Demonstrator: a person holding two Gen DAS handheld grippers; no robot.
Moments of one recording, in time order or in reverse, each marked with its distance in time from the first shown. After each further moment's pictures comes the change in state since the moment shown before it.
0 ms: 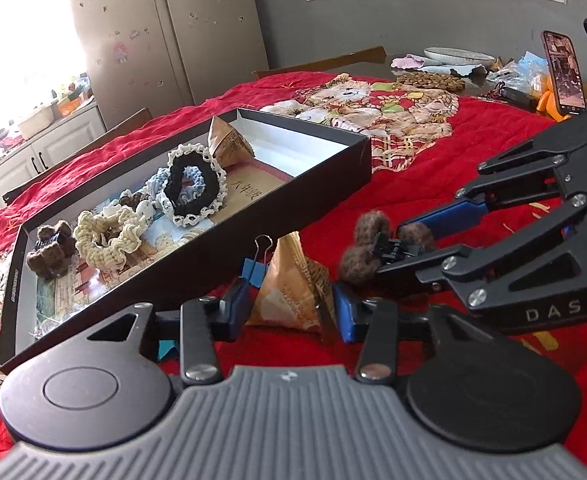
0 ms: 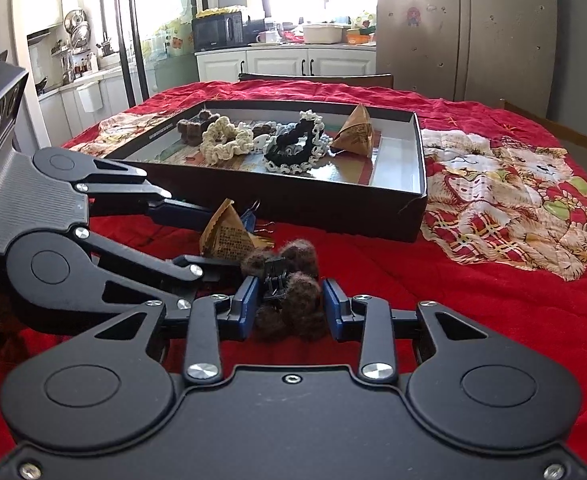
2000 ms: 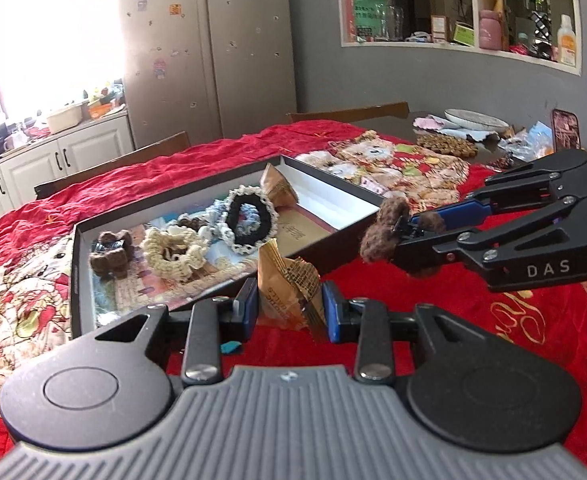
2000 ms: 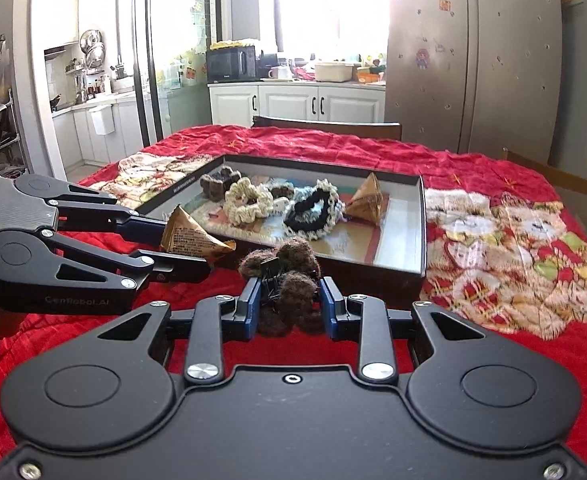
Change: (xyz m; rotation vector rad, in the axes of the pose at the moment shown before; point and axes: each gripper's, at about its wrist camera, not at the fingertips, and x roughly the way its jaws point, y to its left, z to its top) left arm -0.064 0.038 0.003 -0.141 -0.112 0.012; right arm -0.040 0.015 0.034 -0.039 -0.111 0.015
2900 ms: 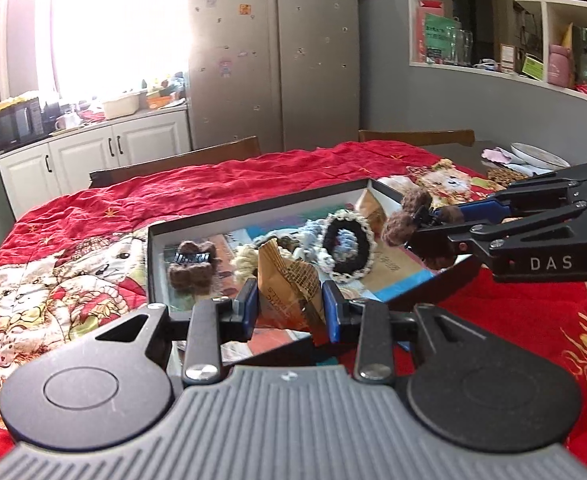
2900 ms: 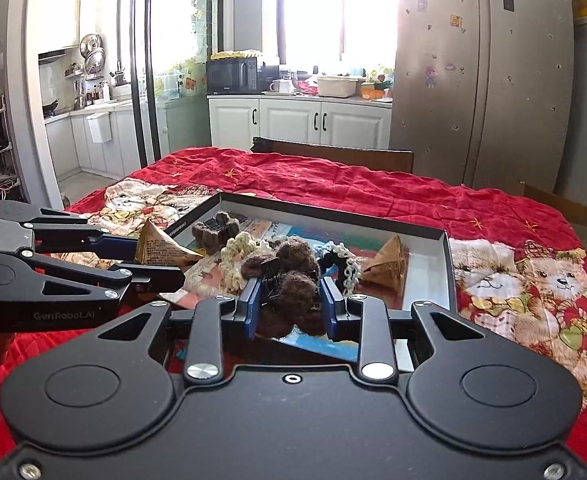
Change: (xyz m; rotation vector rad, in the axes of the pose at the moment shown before) left arm 0.010 0.062 0.014 -0.118 -0.026 0.138; right arm 0.059 0.014 0.058 -0.017 -0.029 -0.012
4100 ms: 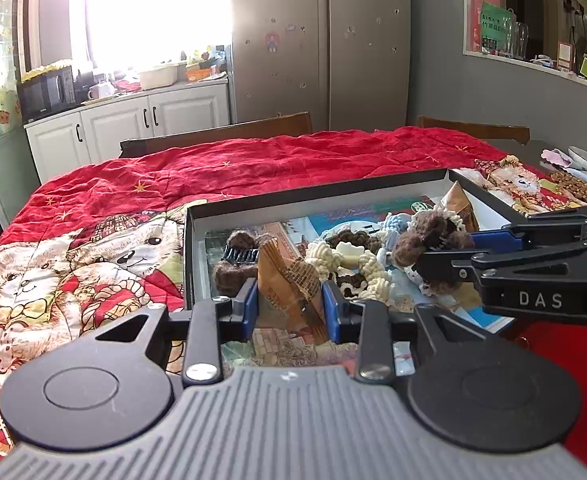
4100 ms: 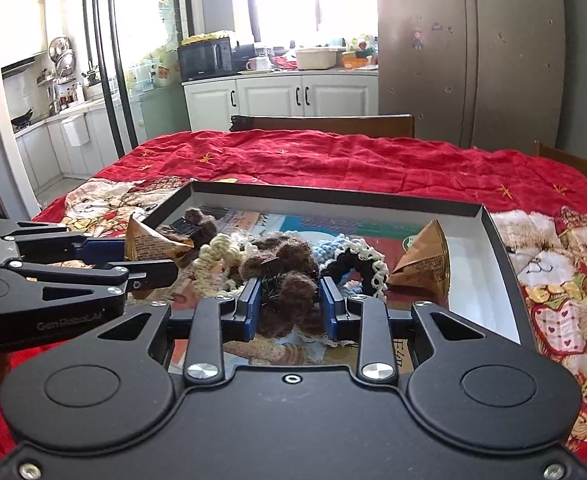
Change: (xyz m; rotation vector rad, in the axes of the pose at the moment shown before) left arm 0.064 0.039 0.002 -0.071 0.066 0.100; right arm 0.100 0.001 0.005 0.113 0.067 -0.030
